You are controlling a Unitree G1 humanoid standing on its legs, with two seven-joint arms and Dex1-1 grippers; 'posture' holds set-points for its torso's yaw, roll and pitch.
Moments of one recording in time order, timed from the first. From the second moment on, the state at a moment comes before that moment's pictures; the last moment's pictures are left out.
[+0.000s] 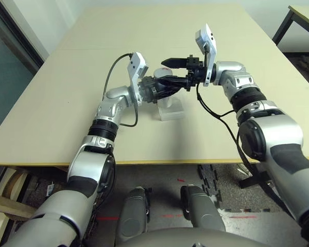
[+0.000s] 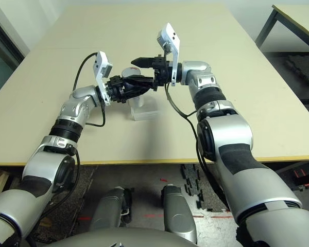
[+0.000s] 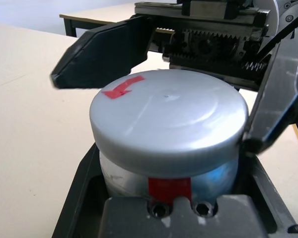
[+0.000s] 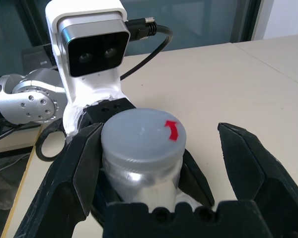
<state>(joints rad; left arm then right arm) -0.88 0.21 -0.01 0.73 -0.30 0.12 -1.09 -1.25 -0.24 -0.09 1.21 0.14 -0.02 1.36</state>
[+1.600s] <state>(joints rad) -0.89 0.21 -0.01 0.75 -0.30 0.10 -1.12 -1.22 -0.26 -0.12 1.14 0.18 0.07 1.47</state>
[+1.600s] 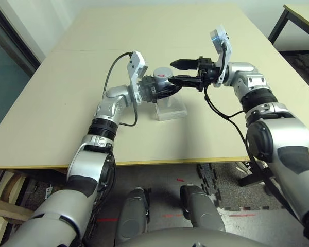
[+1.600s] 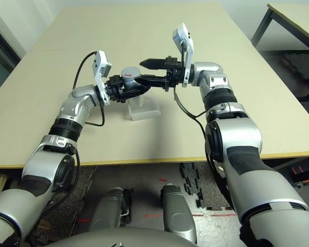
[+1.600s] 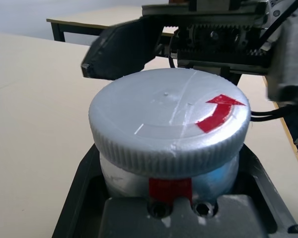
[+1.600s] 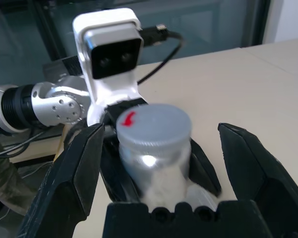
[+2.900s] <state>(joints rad) -0.89 0.21 -0.01 0.75 -0.30 0.09 -1.12 -1.23 -0.22 -0.11 1.15 0.21 0.12 1.42</state>
